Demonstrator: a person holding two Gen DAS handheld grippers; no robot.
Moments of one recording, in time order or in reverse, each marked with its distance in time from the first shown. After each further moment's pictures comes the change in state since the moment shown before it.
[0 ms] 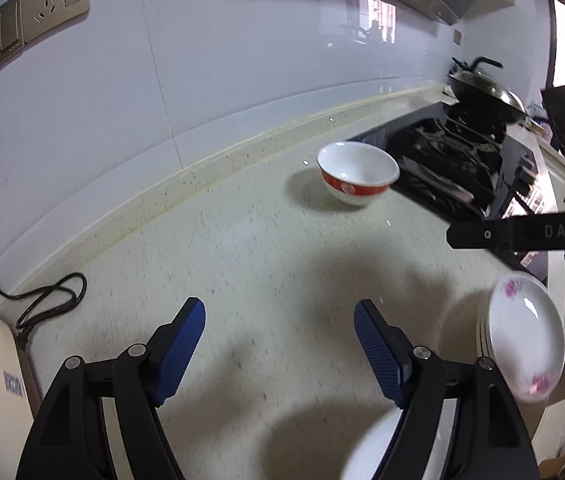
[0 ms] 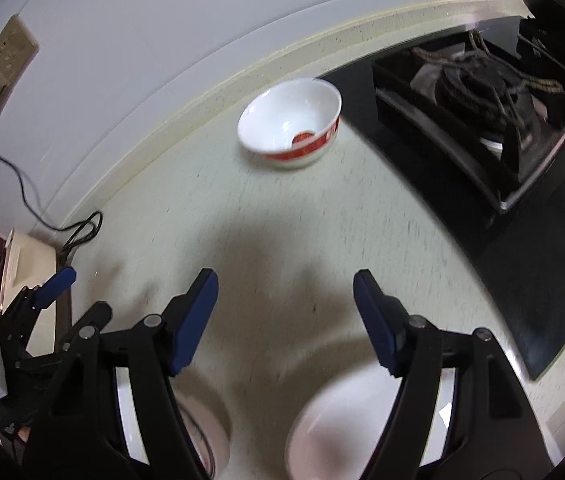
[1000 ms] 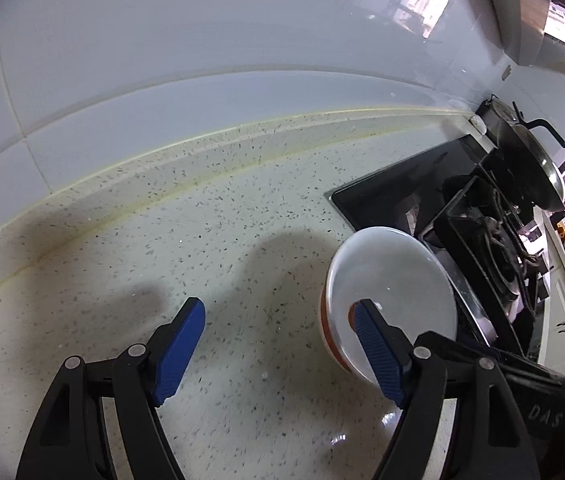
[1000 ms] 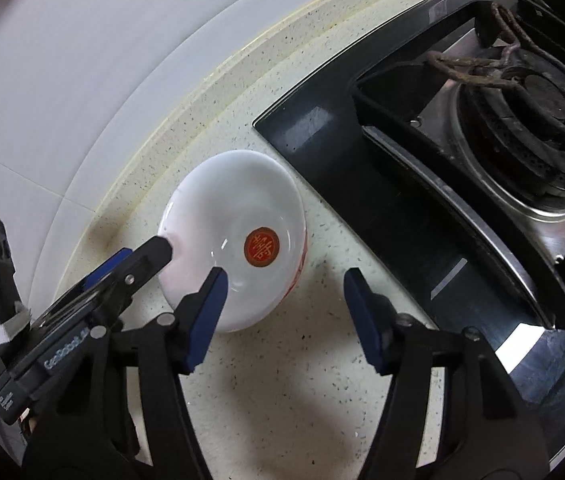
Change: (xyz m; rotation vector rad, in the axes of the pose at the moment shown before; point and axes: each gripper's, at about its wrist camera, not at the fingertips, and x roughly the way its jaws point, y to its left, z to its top) left arm 0.188 -0.001 0.130 -0.250 0.191 -0.189; right arm 0.092 -0.044 0.104 0.200 0.068 -0.014
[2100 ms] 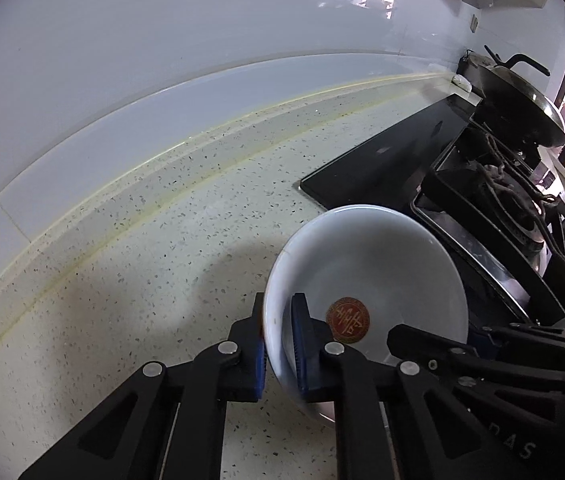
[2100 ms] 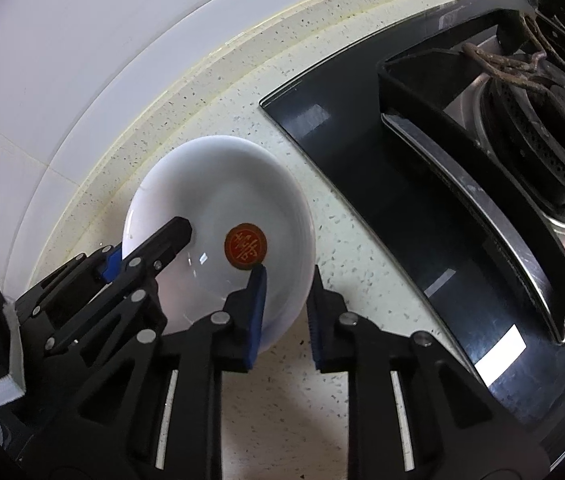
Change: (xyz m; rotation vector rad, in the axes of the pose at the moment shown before) left arm 0.020 -0.041 -0.015 0.217 -0.062 0.090; right arm 0.030 0.013 -0.006 -0.082 0.020 -0.041
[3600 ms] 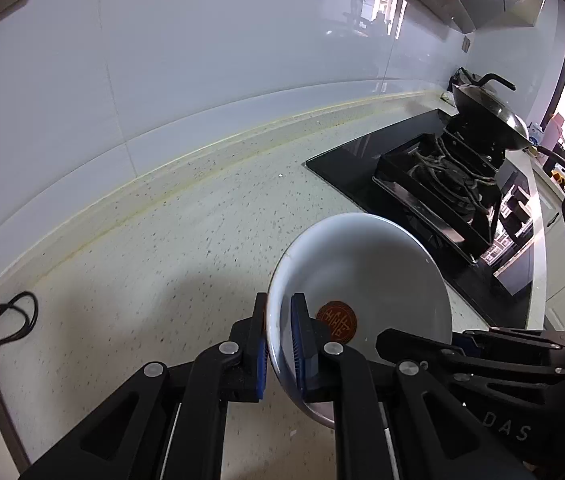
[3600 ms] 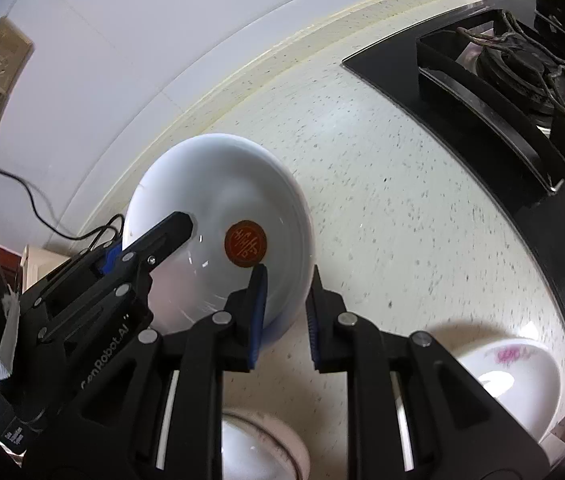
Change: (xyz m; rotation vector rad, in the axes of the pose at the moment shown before) left arm -0.147 0.016 -0.084 -0.041 -0.042 0.006; right arm -0.086 0.056 -0.108 -0.066 0.000 0.111
